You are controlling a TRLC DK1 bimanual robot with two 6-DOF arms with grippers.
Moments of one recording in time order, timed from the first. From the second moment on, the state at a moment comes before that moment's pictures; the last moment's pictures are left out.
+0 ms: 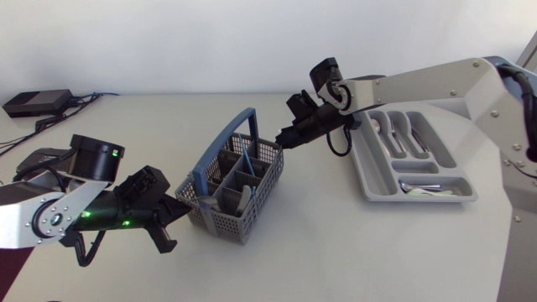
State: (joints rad) left arm -0.24 1.30 0.52 -0.15 0.35 0.55; right arm 0.36 2.15 1.57 -0.42 -0.57 -0.19
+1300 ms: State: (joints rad) left arm -0.23 1.81 0.99 -0.02 0.32 0.52; right arm 0.28 1.85 1.12 -0.37 -0.56 -0.21
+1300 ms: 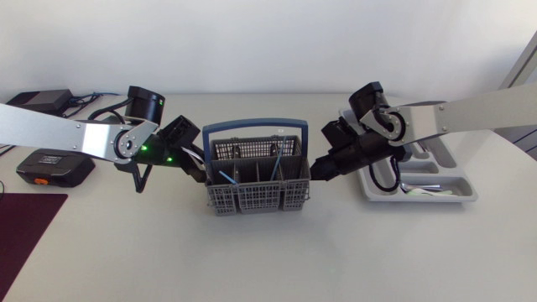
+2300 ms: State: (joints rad) left arm -0.17 1.84 1.05 -0.02 0.33 0.52; right arm 0.33 1.82 1.08 -0.31 -0.51 -0.18
